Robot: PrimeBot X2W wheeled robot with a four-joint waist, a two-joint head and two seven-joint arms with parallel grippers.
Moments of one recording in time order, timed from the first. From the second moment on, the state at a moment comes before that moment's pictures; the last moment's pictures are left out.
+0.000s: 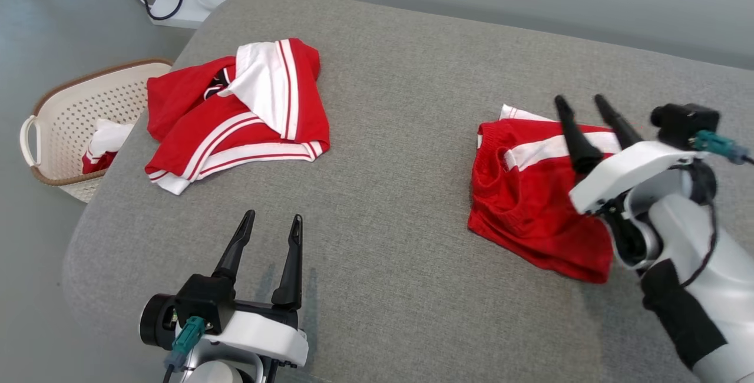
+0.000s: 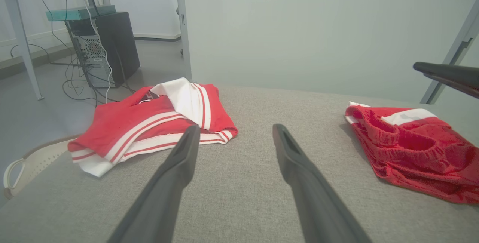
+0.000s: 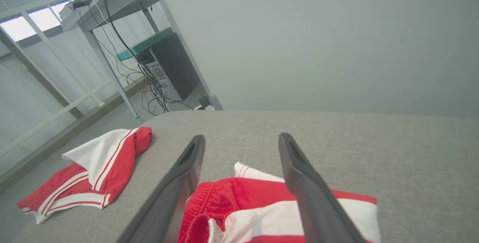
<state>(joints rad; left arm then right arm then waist) -0.11 0.04 -0.25 0.18 -0.23 0.07 -0.26 -0.74 -0.20 0.49 0.81 0.74 0.13 -0.23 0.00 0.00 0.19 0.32</state>
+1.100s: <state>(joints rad) -0.11 0.04 -0.25 0.17 -0.23 0.07 -0.26 -0.61 -0.23 0.46 0.86 0.91 0.13 -0.19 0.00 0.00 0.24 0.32</state>
